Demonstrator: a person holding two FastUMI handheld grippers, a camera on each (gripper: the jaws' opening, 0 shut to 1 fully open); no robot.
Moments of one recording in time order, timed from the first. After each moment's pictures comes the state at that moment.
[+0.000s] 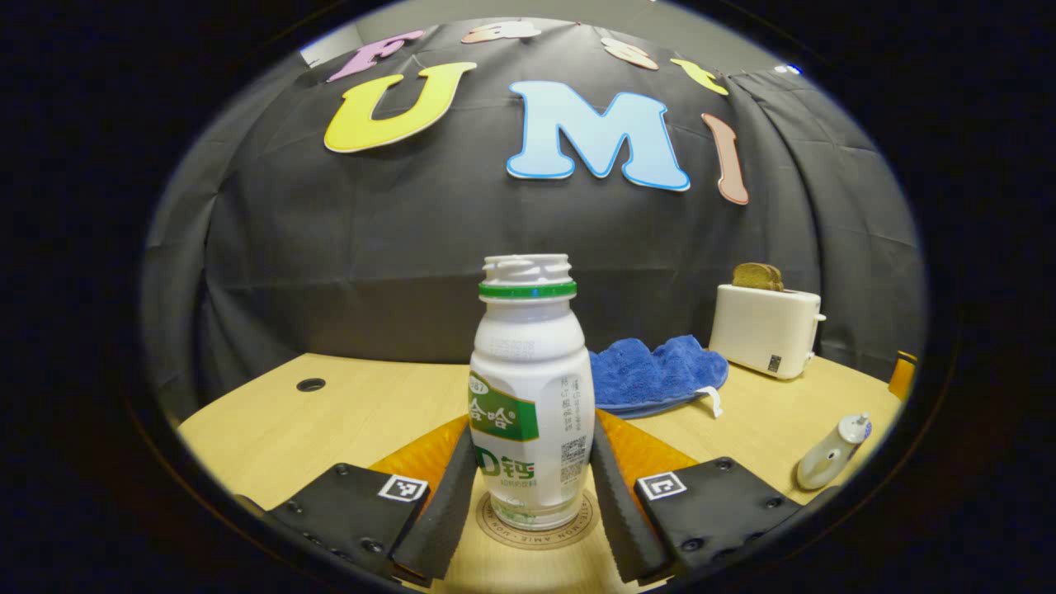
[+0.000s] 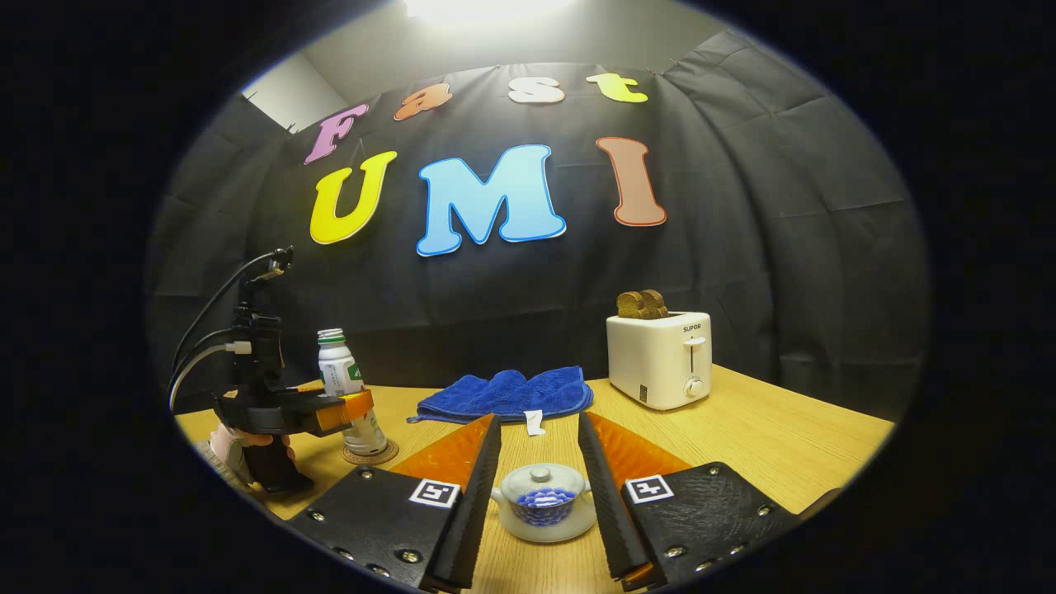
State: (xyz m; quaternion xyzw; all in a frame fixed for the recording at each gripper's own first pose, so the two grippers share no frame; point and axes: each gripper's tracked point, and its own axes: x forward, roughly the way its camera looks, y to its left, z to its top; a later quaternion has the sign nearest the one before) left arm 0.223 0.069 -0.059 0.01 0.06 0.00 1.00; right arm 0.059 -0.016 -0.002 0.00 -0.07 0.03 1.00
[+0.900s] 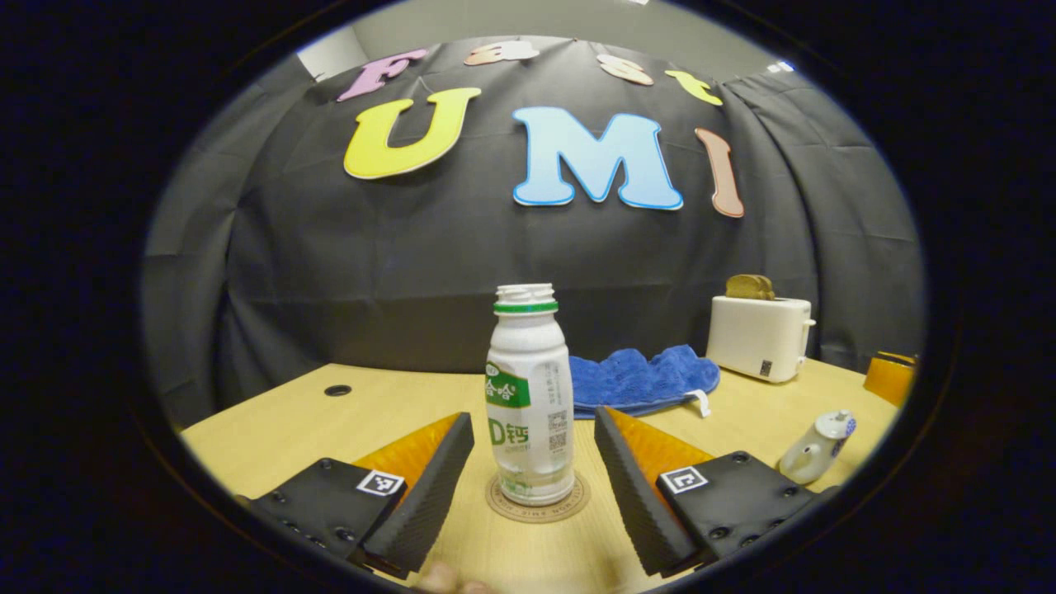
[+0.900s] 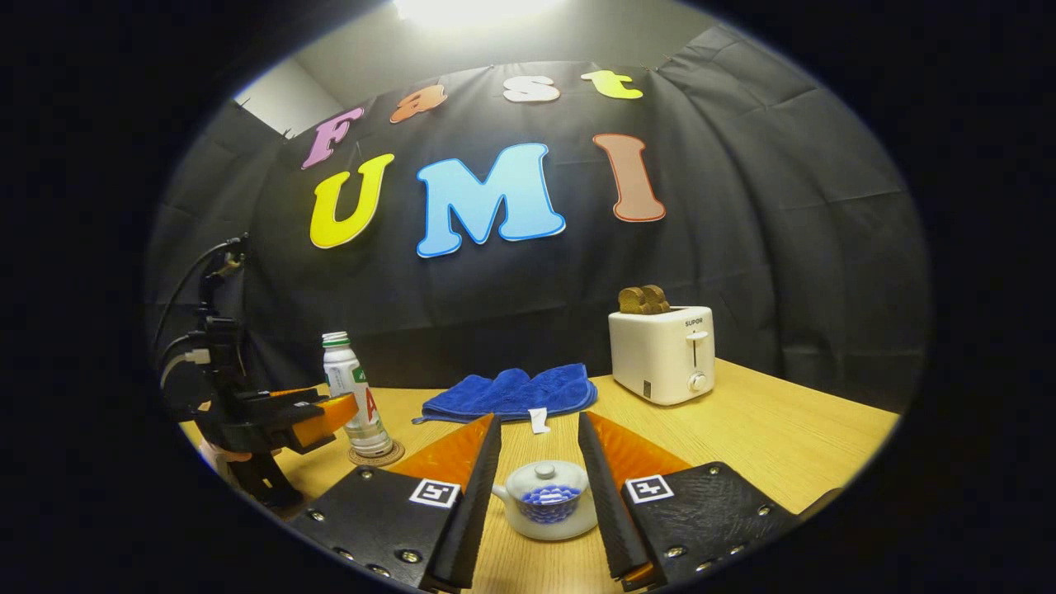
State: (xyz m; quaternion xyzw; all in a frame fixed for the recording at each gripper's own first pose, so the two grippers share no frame) left arm 0.161 0.065 -0.045 0.01 0.03 0.02 1.00; right arm 0.057 -0.013 -0.004 0.01 -0.07 0.04 1.00
